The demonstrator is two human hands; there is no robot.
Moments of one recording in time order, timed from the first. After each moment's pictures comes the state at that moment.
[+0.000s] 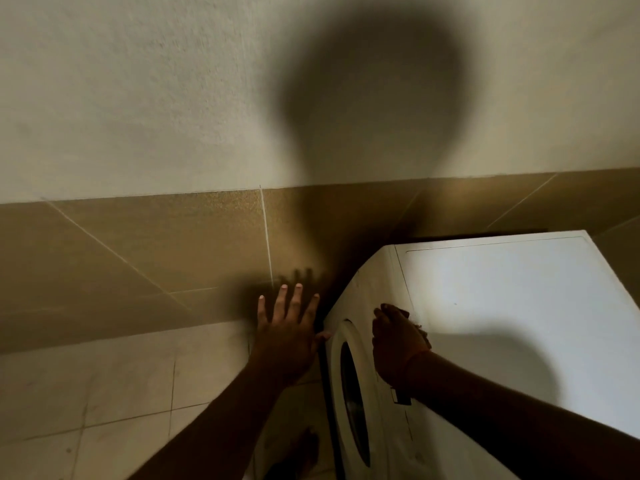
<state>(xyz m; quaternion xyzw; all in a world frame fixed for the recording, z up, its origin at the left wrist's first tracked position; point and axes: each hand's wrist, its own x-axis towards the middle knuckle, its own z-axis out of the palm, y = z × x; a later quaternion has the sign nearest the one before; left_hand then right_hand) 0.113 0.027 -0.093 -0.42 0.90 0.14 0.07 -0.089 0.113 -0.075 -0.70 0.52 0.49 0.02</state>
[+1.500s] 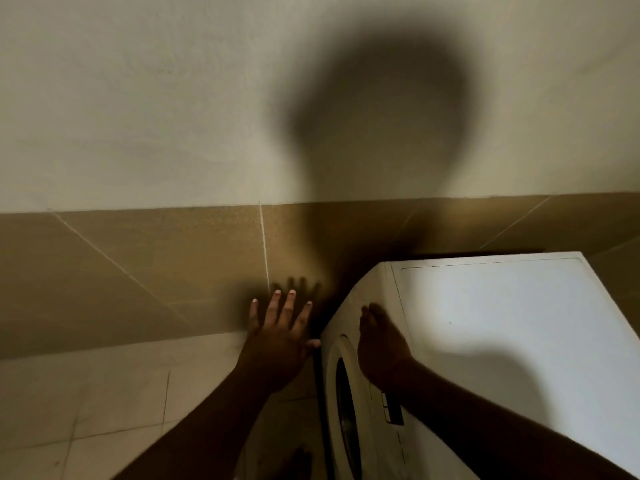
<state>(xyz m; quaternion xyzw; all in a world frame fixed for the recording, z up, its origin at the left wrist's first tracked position) 0.115 0.011 -0.087 -0.41 0.90 0.12 0.11 -0.095 0.091 -0.098 -0.59 0.80 0.10 0.10</state>
